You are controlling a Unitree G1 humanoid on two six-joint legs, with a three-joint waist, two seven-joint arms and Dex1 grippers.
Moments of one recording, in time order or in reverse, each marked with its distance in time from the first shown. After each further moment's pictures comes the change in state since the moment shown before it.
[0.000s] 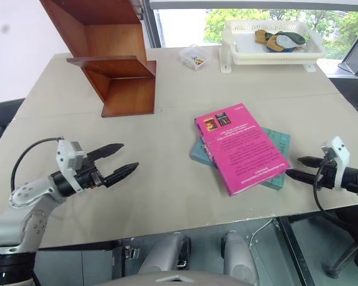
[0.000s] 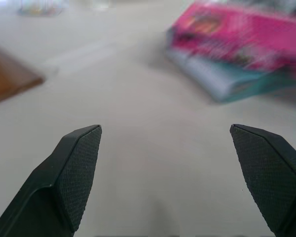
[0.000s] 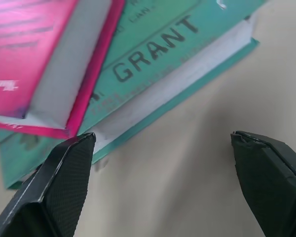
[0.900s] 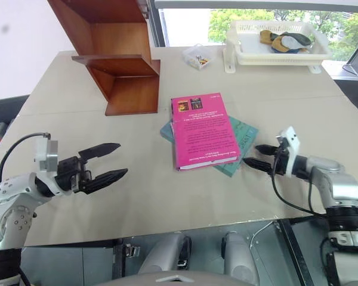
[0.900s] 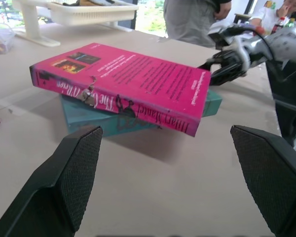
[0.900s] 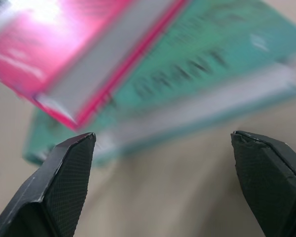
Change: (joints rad) left arm -0.032 0.042 0.008 0.059 -0.027 -0.028 -0.174; right arm -0.115 0.173 0.118 -0.095 0.002 0.006 -0.137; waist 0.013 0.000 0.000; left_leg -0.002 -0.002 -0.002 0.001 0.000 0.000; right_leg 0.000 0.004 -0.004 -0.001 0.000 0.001
